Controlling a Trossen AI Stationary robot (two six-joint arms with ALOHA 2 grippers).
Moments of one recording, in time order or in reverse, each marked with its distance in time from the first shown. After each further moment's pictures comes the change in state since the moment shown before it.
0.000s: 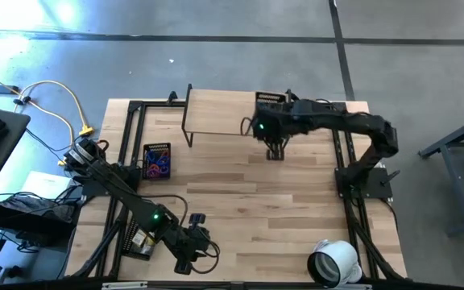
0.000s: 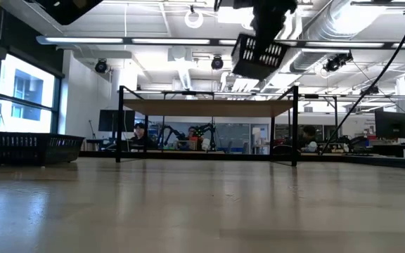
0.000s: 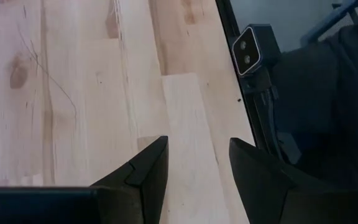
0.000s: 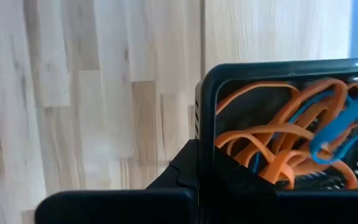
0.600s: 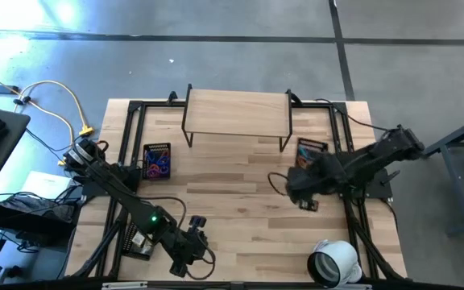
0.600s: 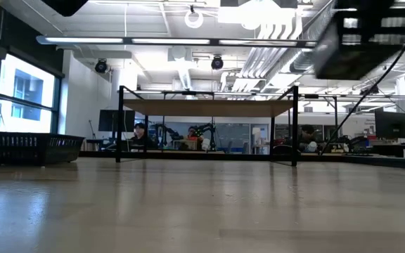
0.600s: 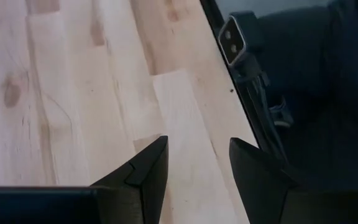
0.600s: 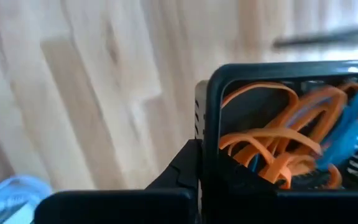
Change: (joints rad) left arm -0.022 0.000 0.000 0.000 0.006 0.115; right arm 0.532 -0.209 -0.308 -0.268 -0.017 0.749
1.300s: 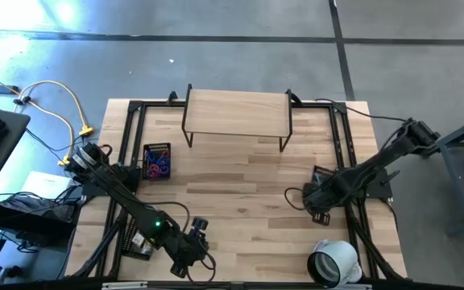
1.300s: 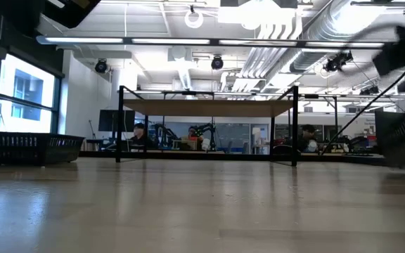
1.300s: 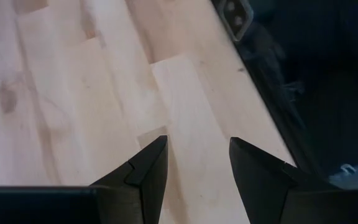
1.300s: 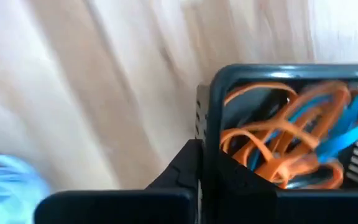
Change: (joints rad) left arm -0.013 0.054 0.000 -0.001 -0.028 0.094; right arm 0.156 -0.244 -0.731 0.557 -0.232 0.276
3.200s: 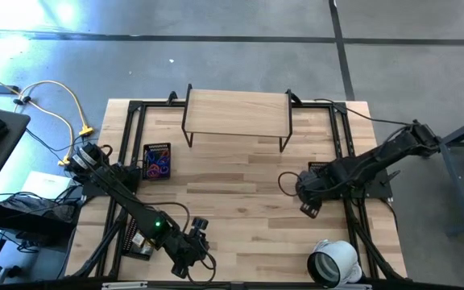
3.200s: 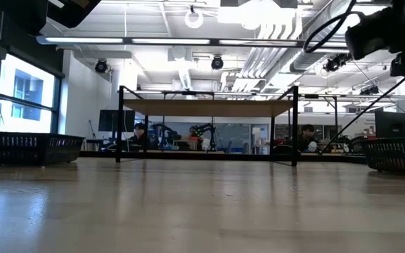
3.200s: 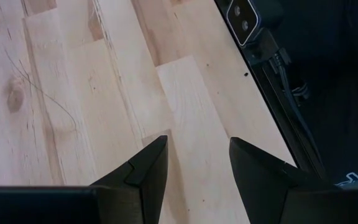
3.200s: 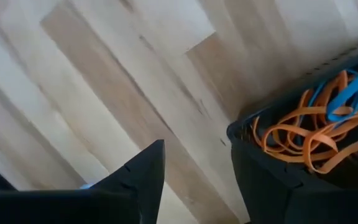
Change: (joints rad) left arm 0.003 0.005 0.000 0.008 -0.021 -0.016; right arm -0.152 0.000 0.153 -0.063 -0.080 0.141
